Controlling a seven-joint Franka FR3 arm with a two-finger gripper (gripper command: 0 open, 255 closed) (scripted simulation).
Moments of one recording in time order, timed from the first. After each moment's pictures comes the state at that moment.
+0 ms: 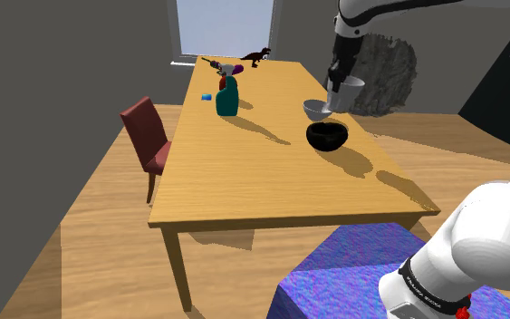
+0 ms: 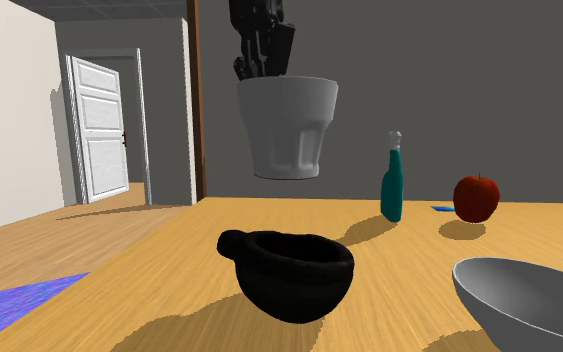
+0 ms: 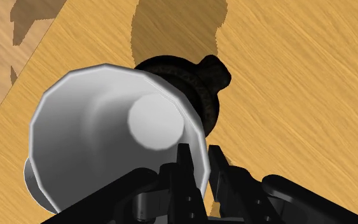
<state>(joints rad) 0.03 -0.15 -0.31 -1.94 -0.22 1.85 -0.30</state>
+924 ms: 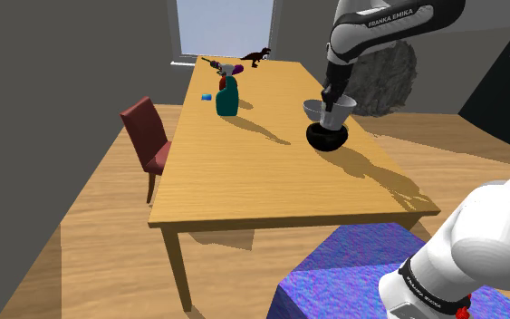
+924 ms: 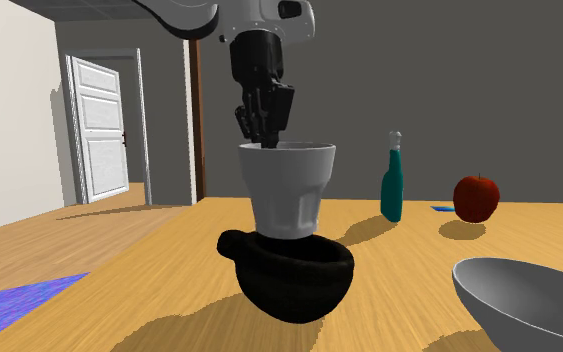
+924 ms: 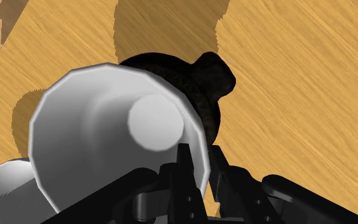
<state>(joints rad) 0.03 -0.13 -0.32 -2.10 -0.23 2.03 -0.27</state>
